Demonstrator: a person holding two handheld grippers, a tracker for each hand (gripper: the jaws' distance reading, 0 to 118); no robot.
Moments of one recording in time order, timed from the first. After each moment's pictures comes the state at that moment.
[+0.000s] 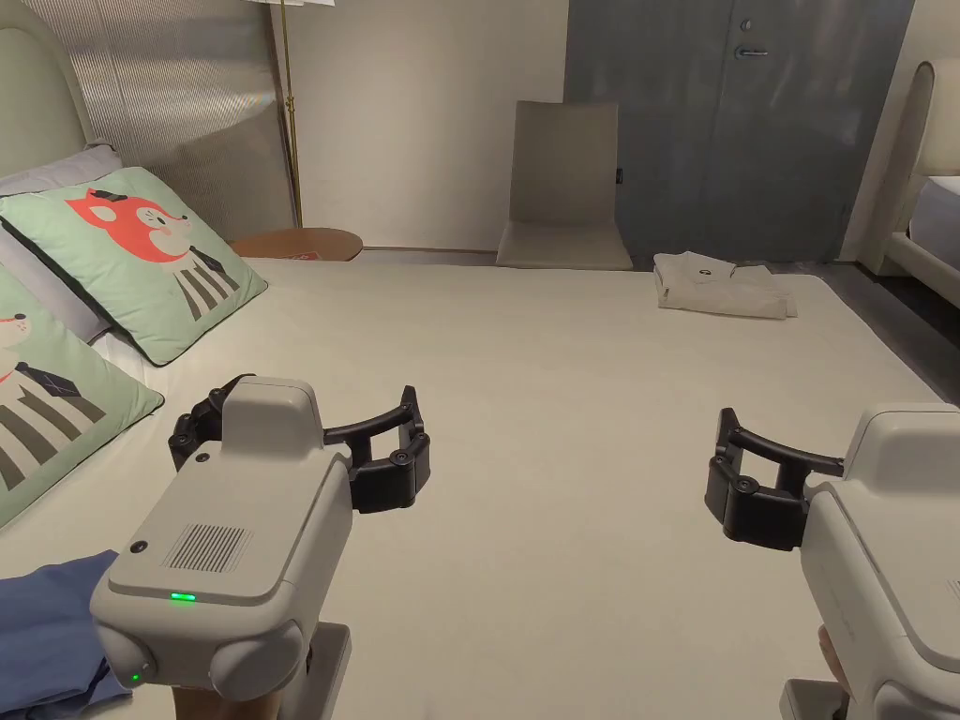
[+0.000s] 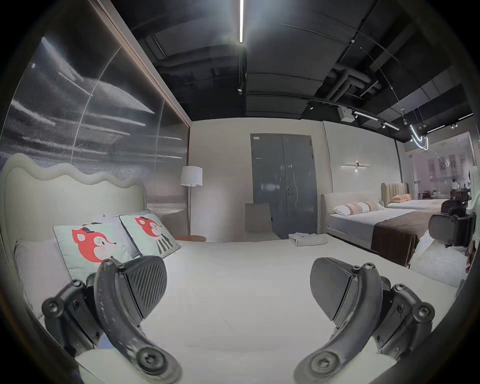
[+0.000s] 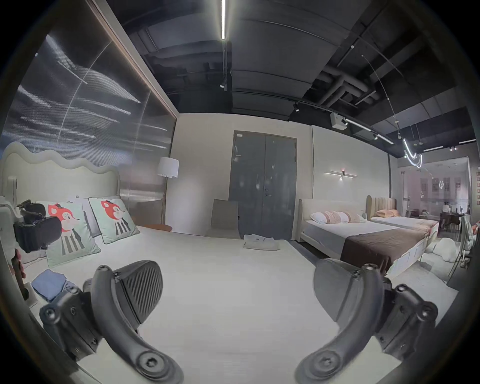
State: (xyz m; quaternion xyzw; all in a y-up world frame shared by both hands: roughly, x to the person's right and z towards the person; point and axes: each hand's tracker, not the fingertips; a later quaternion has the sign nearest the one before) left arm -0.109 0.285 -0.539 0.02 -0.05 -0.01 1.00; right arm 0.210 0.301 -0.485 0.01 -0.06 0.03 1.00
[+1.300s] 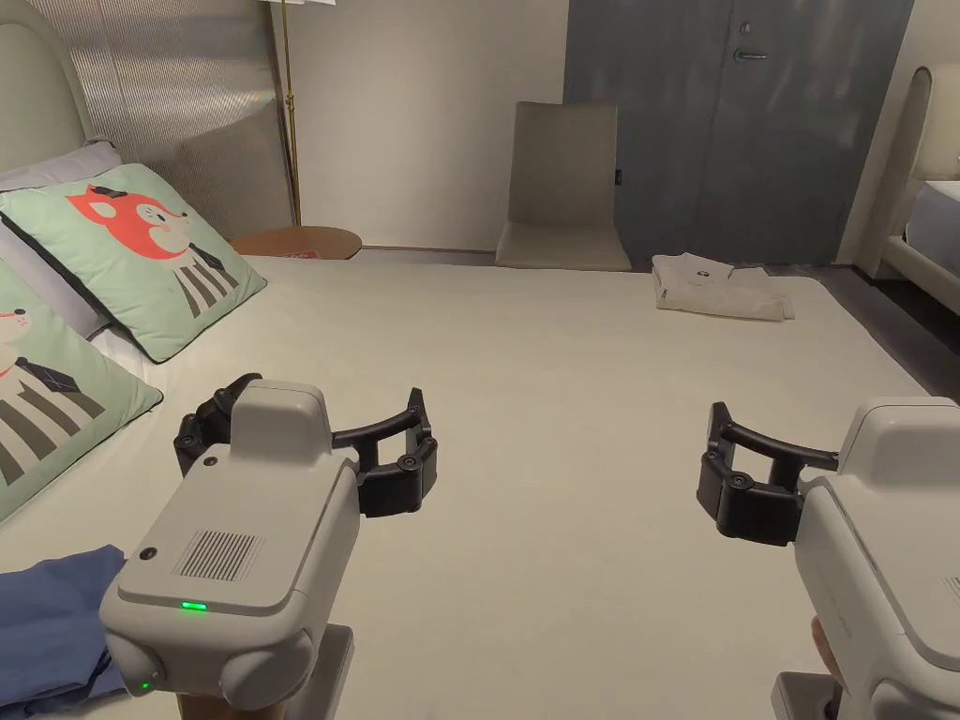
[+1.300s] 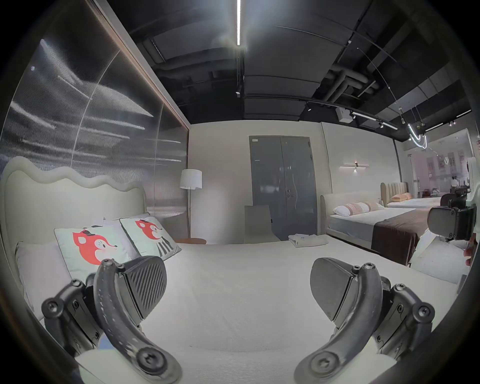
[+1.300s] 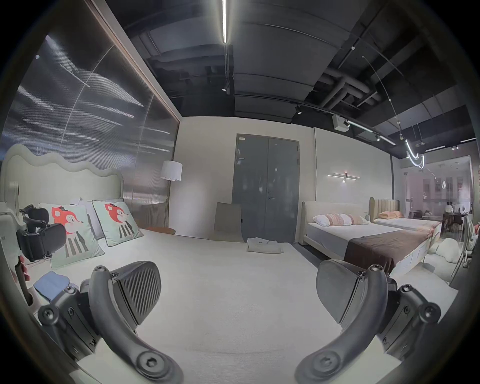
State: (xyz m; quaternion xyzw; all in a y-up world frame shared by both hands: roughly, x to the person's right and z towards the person) left arm -0.105 0.283 -0.529 0.03 -0.05 -0.01 1.00; right arm 0.202 0.306 -0.480 0.02 -0.06 0.03 1.00
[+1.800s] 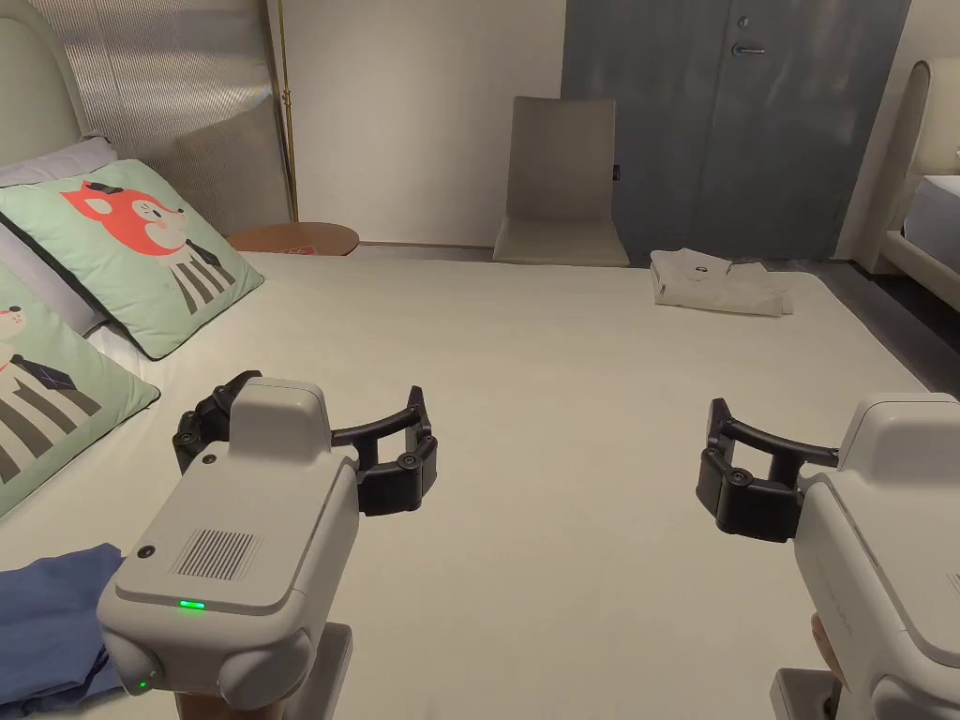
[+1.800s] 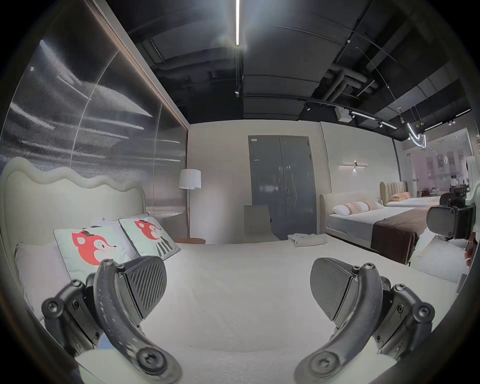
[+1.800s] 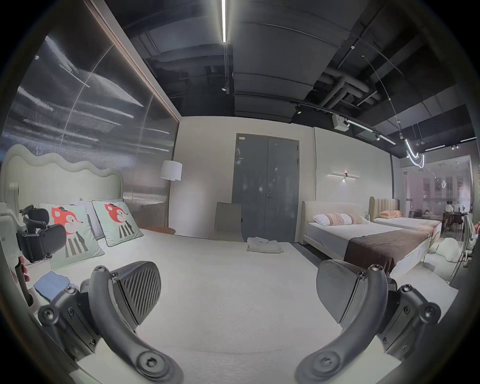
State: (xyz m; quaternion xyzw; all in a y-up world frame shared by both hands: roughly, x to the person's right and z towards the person) left arm -0.103 0.285 -0.527 0.03 -0.05 -0.02 1.00; right arm 0.204 0.306 -0.482 0.02 -0.06 0.03 1.00
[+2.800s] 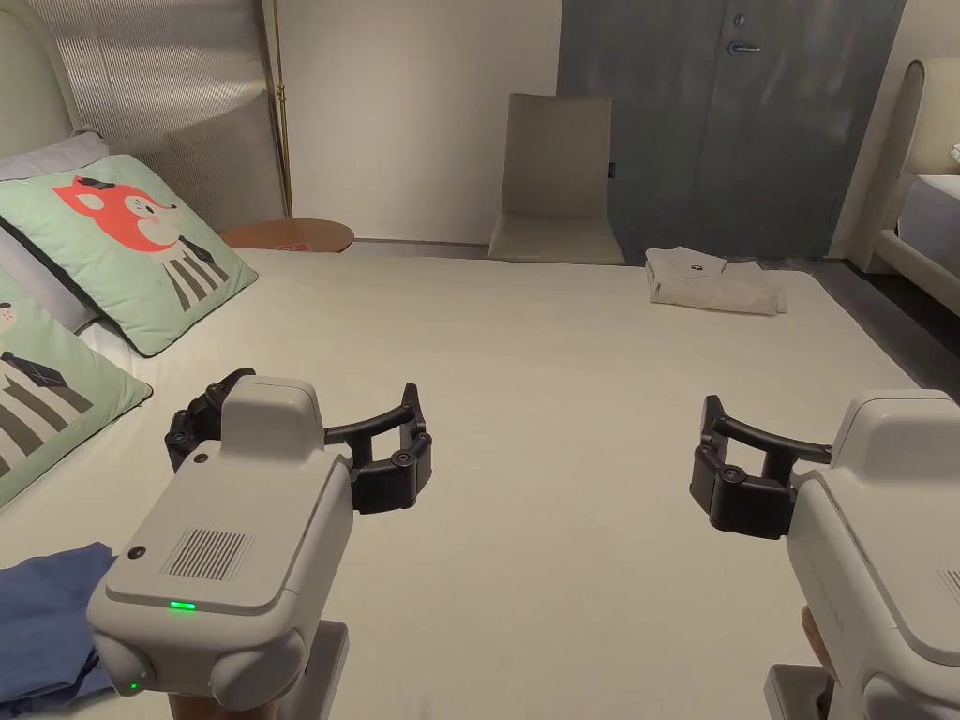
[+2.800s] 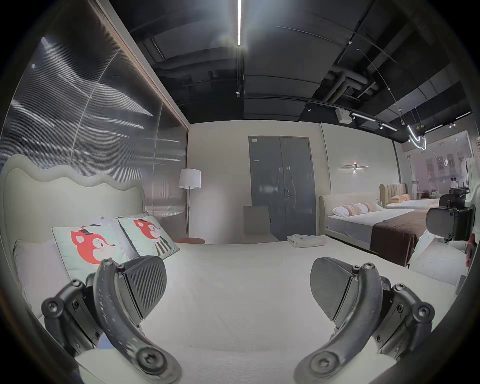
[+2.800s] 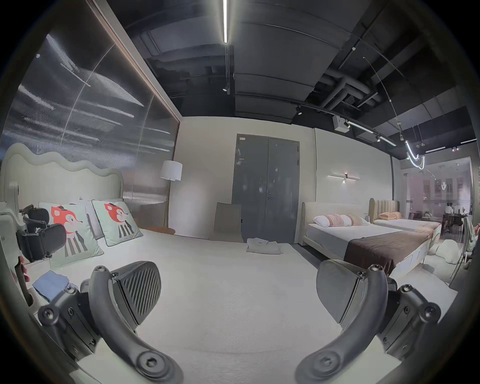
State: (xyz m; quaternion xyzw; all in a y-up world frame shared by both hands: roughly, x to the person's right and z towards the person) left arm -0.105 0.282 -0.533 0.03 -0.05 -0.01 1.00; right arm 0.204 0.306 -0.485 0.02 -0.06 0.03 1.00
